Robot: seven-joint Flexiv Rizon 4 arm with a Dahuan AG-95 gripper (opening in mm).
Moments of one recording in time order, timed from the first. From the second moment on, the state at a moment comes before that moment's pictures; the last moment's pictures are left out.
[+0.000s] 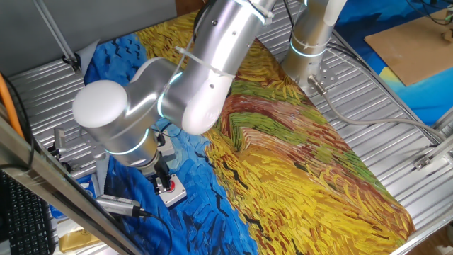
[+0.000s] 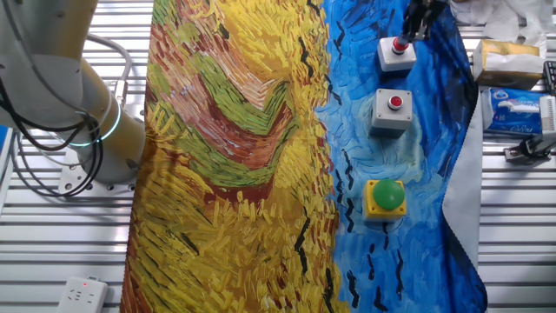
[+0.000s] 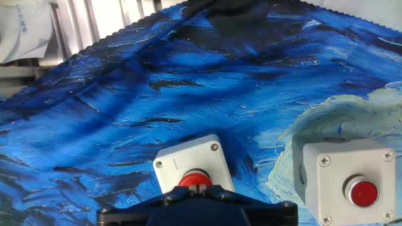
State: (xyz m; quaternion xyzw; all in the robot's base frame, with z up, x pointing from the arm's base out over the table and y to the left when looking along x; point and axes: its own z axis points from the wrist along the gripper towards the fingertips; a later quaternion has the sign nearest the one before) arm 0.633 0.220 0.099 -0.08 -0.99 -0.03 0.07
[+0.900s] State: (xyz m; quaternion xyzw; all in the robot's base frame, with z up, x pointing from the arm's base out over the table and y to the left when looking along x) arm 0.626 0.226 0.118 -0.08 -0.99 -0.02 0.06
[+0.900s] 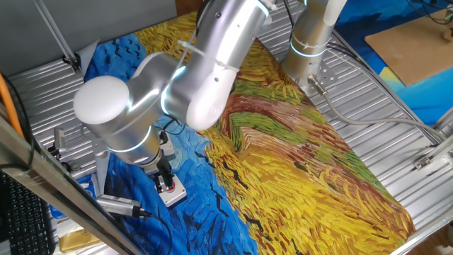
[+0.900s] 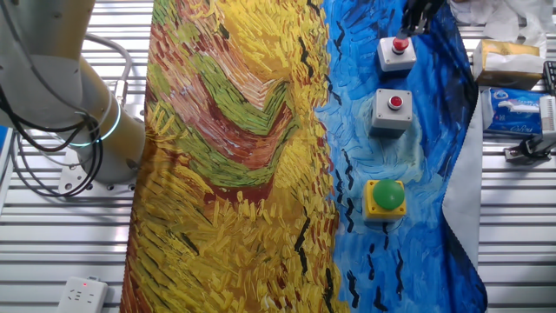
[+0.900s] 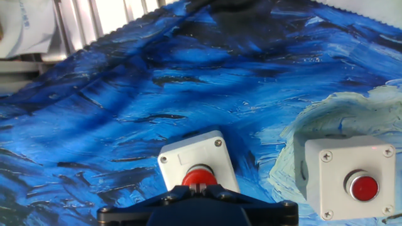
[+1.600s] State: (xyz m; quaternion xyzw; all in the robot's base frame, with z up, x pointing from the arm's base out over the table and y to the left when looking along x) arm 0.608 0.195 0.159 -0.07 -1.00 -0.02 0.07
